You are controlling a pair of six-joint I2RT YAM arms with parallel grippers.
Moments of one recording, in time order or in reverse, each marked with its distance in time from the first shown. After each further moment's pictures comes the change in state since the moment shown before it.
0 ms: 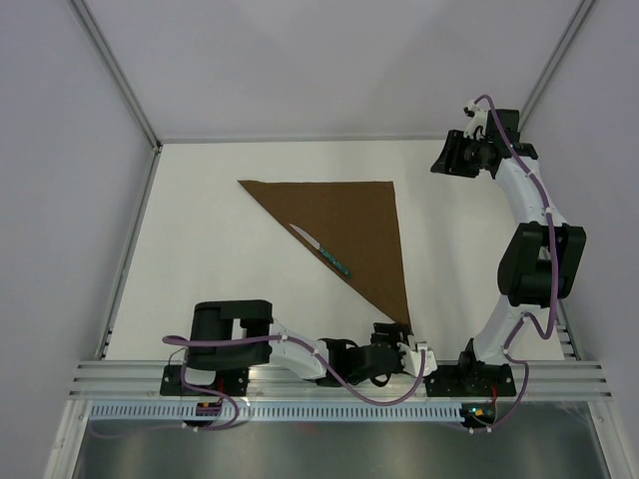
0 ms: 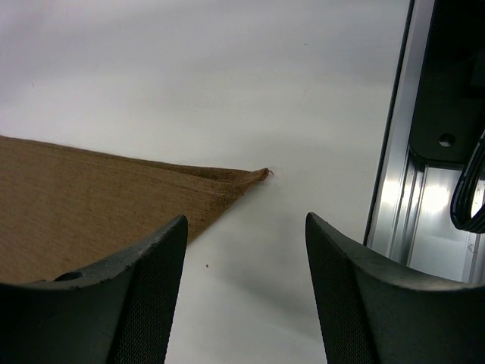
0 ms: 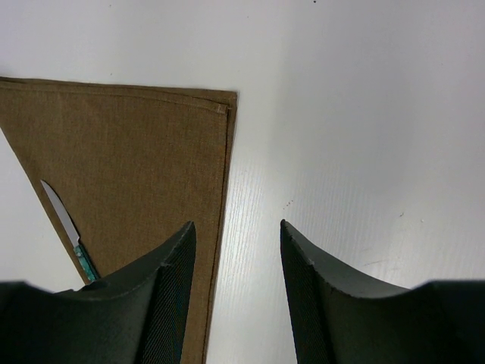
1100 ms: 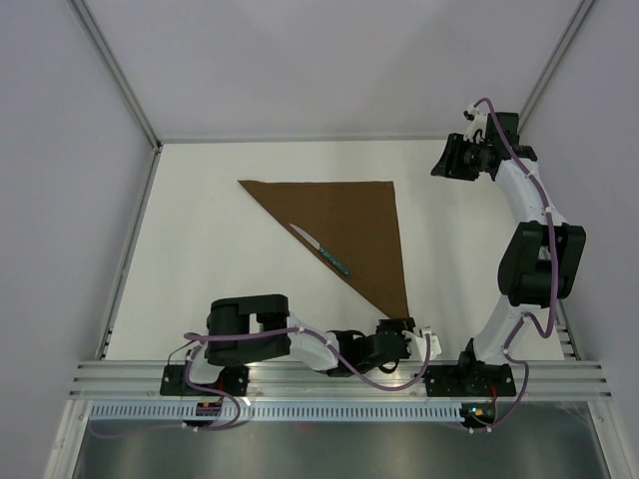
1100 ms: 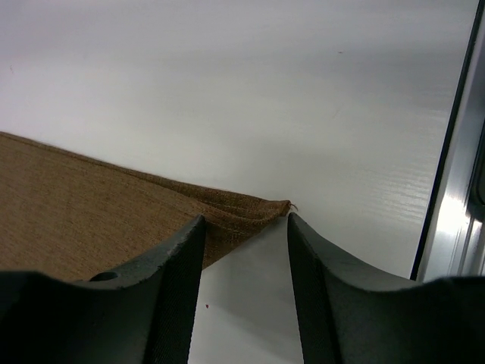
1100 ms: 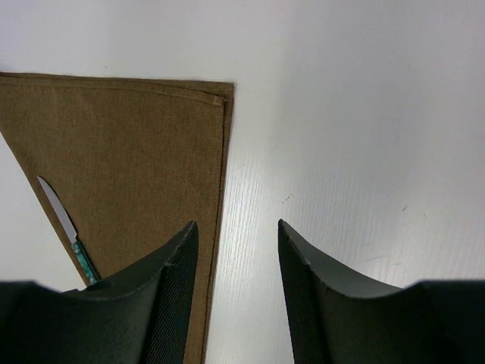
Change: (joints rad) left arm 0.064 0.116 0.072 0.042 0.036 -0.040; right arm -0.005 0.000 -0.026 0.007 -0.005 0.002
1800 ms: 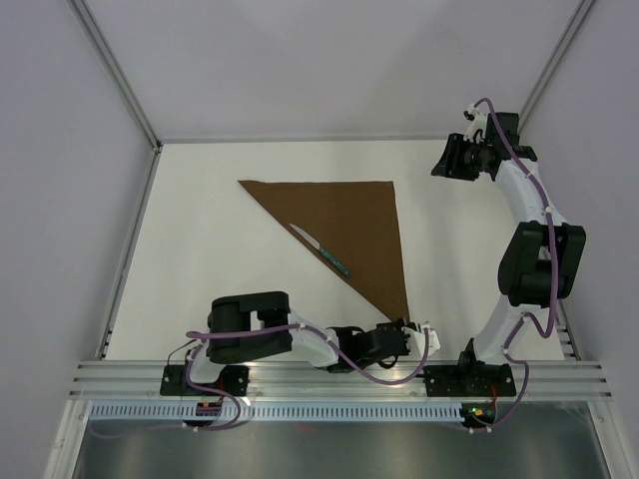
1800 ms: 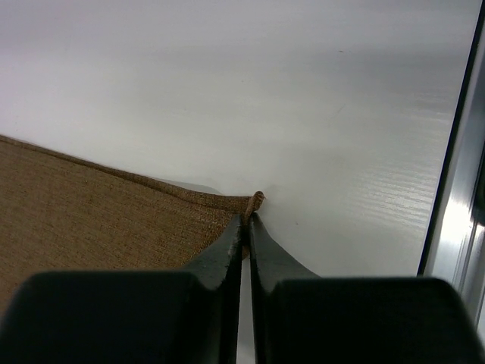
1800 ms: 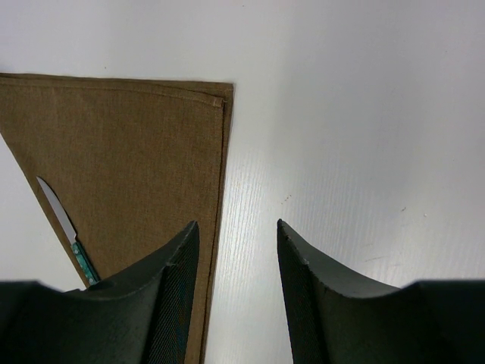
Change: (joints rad) left arm 0.029 0.009 0.001 0.001 0.060 -0.041; right arm -0.001 0.000 -0.004 0.005 0.000 0.000
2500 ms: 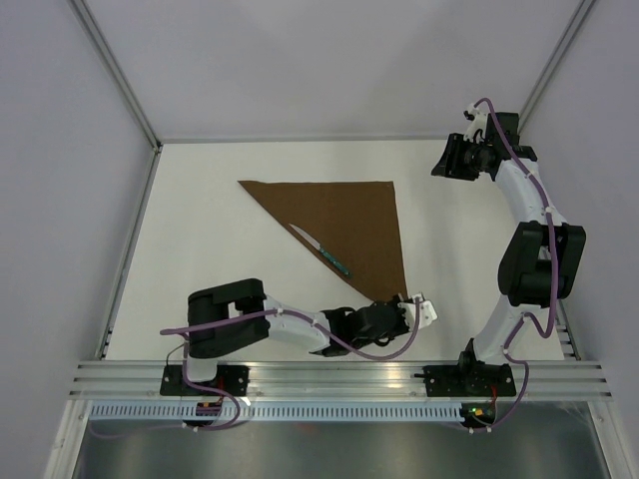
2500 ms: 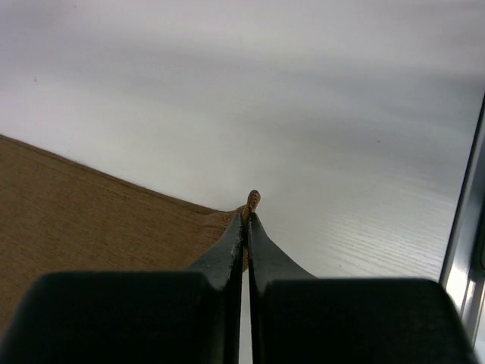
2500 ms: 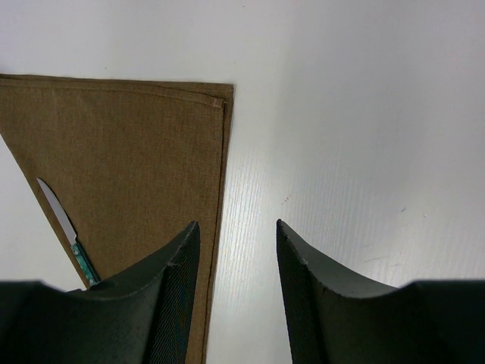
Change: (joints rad) left arm 0.075 -0.118 0.000 0.000 0.079 -0.081; right arm 0.000 0.000 0.000 0.002 0.000 0.000
